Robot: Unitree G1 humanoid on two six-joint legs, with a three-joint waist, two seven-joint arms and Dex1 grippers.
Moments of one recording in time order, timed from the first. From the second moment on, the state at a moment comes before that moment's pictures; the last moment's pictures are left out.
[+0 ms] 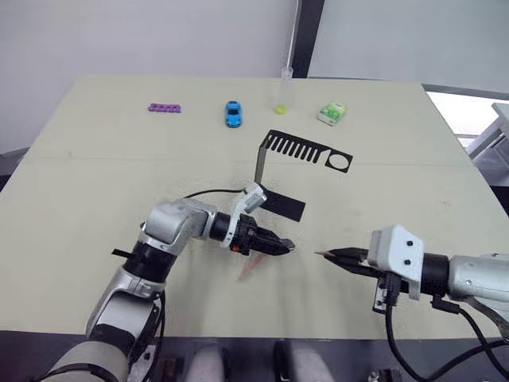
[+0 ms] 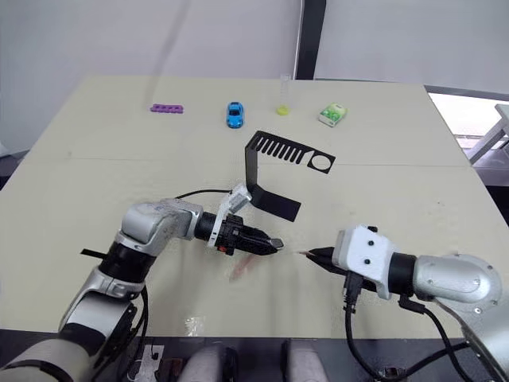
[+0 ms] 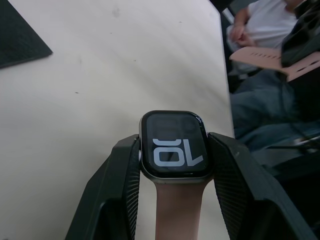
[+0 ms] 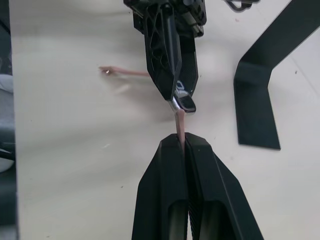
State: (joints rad) left arm -0.79 0.36 -0.24 0.13 -0.48 1.25 -1.06; right arm 0.04 -1.03 -0.14 -0.82 0.45 0.50 0.81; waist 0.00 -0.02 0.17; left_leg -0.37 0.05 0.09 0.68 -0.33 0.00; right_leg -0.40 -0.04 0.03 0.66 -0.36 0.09
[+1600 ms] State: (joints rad) left arm -0.85 0.33 -0.13 0.24 -0.68 1.40 -1.02; right arm -0.06 -0.92 -0.04 -0.80 0.23 0.46 0.79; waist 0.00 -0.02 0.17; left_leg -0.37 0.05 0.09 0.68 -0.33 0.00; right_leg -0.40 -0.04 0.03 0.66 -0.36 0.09
